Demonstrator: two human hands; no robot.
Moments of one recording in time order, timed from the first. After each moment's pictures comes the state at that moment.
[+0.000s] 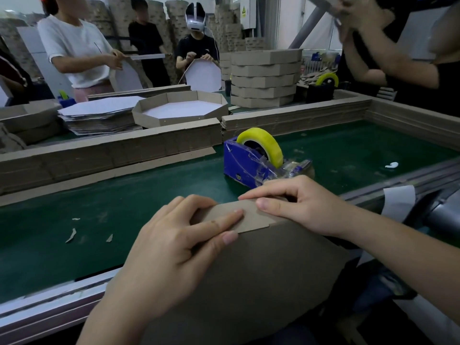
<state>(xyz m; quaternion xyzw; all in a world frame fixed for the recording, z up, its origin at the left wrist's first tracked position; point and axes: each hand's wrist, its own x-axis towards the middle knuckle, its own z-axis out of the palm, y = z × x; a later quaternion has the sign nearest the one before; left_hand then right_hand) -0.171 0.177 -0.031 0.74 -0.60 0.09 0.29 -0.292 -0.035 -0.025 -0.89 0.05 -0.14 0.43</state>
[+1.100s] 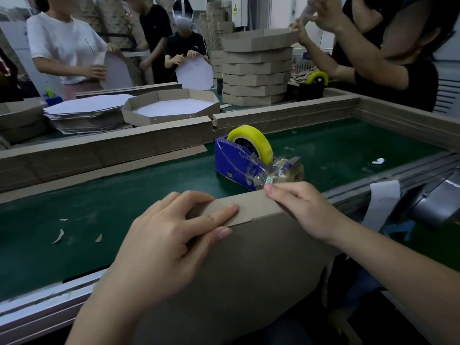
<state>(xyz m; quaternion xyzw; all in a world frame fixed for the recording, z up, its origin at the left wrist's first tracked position) -0.171 0.172 -0.029 0.74 -0.61 0.14 0.24 -0.299 -0.044 -0.057 -0.83 0.13 -0.22 0.50</state>
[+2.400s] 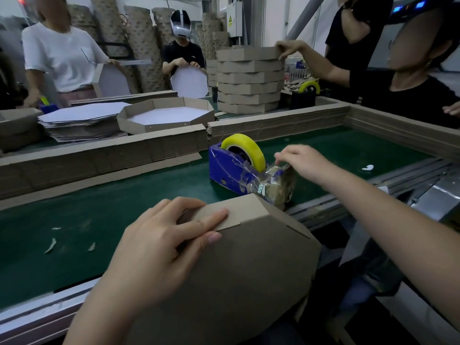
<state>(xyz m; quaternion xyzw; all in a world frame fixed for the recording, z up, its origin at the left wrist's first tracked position) -0.169 0.170 -0.029 0.75 -0.60 0.13 0.25 -0.266 -0.144 -0.028 -0.87 0.33 -0.20 0.32</state>
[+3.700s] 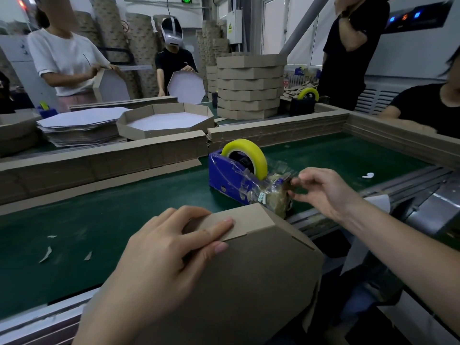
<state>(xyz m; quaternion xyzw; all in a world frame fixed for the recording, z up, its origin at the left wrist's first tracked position) -0.170 0.164 -0.031 0.74 -0.61 0.14 0.24 -0.296 -0.137 -0.057 -0.54 0.19 -0.32 0.75</state>
